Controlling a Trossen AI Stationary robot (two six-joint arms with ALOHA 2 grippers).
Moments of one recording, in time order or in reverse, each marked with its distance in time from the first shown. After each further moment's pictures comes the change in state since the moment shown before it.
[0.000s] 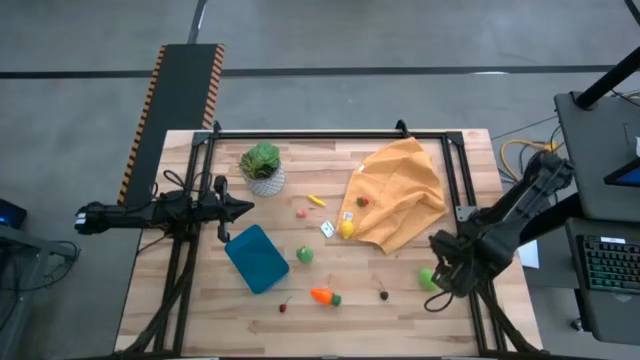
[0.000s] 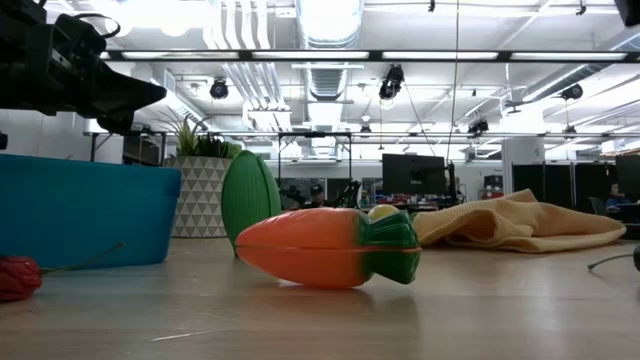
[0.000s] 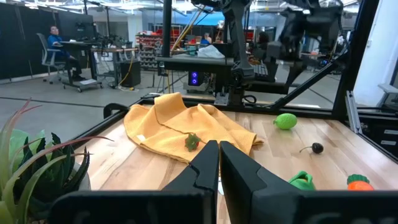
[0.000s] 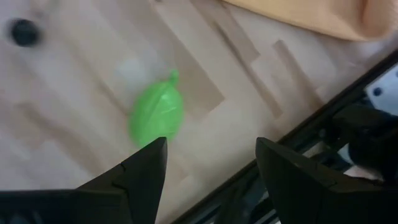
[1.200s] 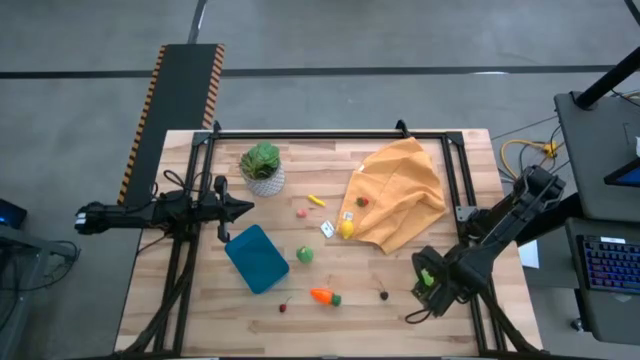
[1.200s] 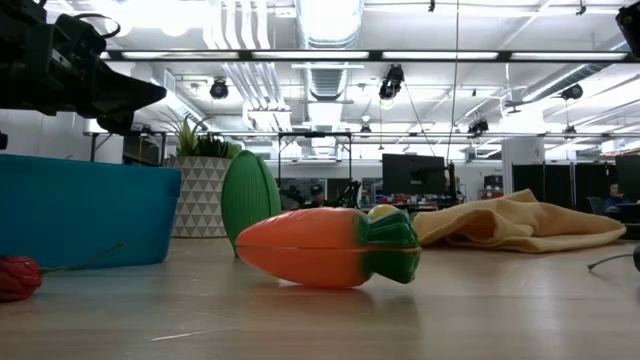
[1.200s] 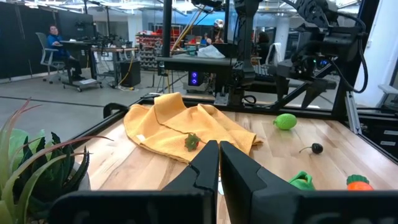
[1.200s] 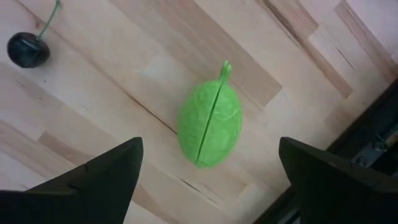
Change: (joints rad) left arm 0.000 0.000 0.000 0.000 0.000 -0.003; right arm -0.013 0.226 0.027 0.195 -0.046 0.183
